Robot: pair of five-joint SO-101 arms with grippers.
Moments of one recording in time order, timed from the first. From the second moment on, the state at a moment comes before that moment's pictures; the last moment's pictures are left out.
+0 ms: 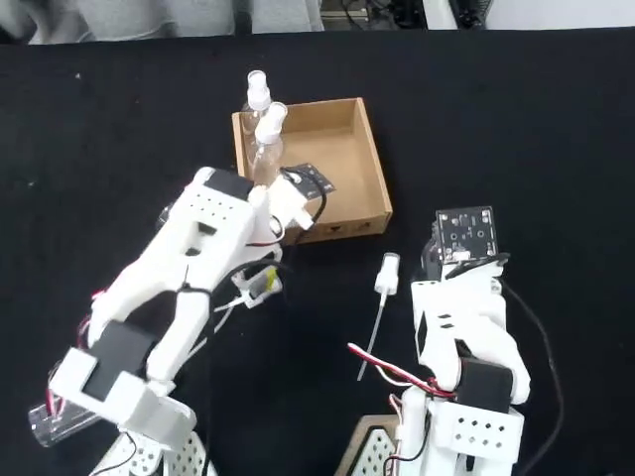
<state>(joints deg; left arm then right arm) 17.5 2.9 16.5 77.3 -31.1 11.1 -86.0 74.9 65.2 16.6</state>
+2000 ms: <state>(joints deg) 23.4 1.5 0.2 95.6 -19.0 11.1 -86.0 74.9 65.2 16.6</state>
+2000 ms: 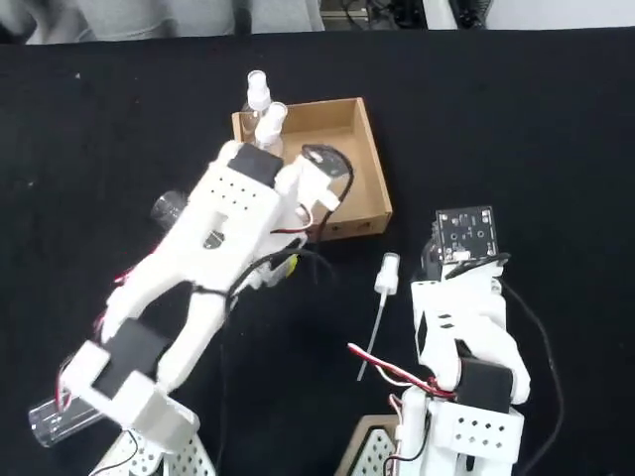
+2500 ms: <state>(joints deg) 23.3 -17.4 2.7 95.9 -15.8 11.1 -86.0 74.9 65.2 16.6</state>
